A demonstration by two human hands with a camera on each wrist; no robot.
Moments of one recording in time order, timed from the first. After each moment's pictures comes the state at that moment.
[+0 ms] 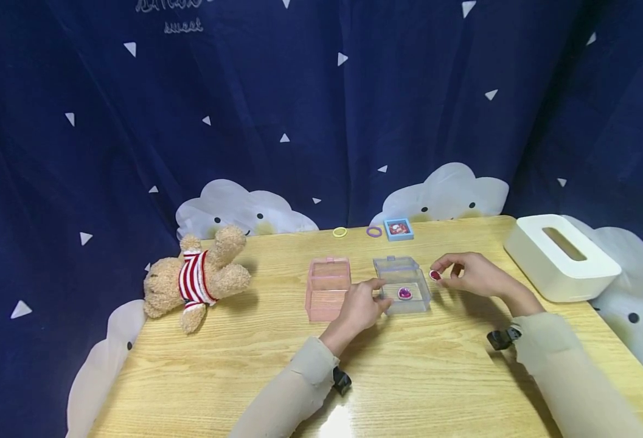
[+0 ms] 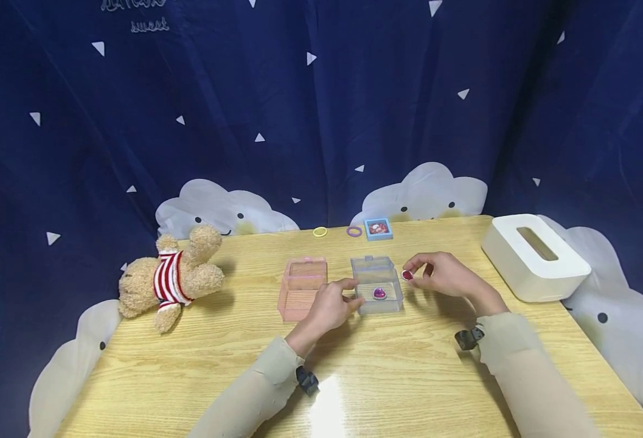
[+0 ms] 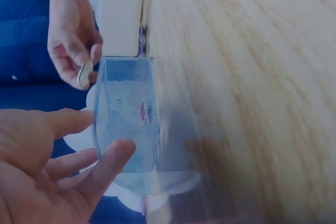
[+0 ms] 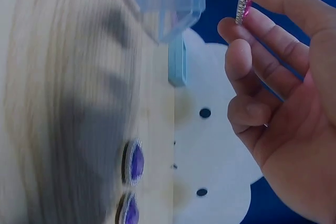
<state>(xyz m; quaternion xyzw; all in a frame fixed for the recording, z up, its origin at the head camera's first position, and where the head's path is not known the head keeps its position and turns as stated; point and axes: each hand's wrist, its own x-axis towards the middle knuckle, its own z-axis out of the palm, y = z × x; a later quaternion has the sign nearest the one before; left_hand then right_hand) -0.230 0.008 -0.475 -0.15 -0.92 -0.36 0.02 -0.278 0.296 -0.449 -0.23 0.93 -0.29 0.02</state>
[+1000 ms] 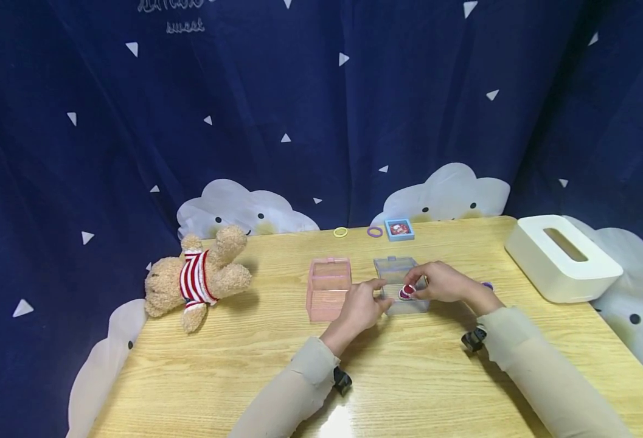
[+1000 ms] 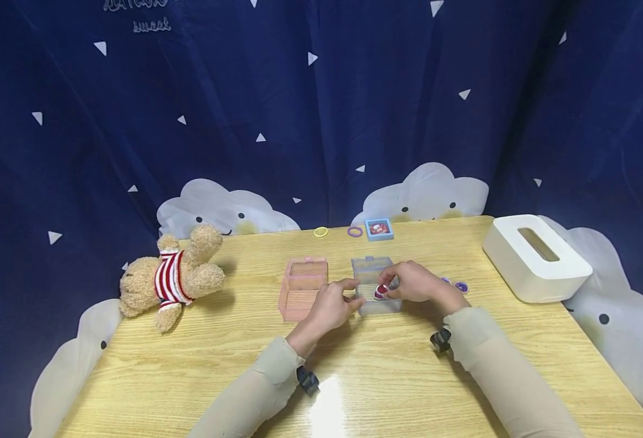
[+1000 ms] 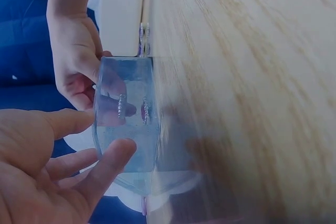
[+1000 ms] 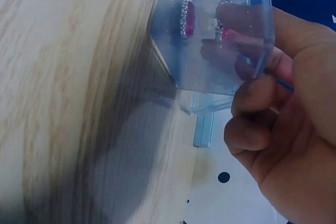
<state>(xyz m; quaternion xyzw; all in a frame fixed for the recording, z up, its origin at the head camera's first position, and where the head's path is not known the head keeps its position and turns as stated) -0.230 0.008 -0.473 -0.16 -0.92 -0.35 0.02 -0.287 0.237 -0.466 -0.29 0.92 -0.24 0.08</state>
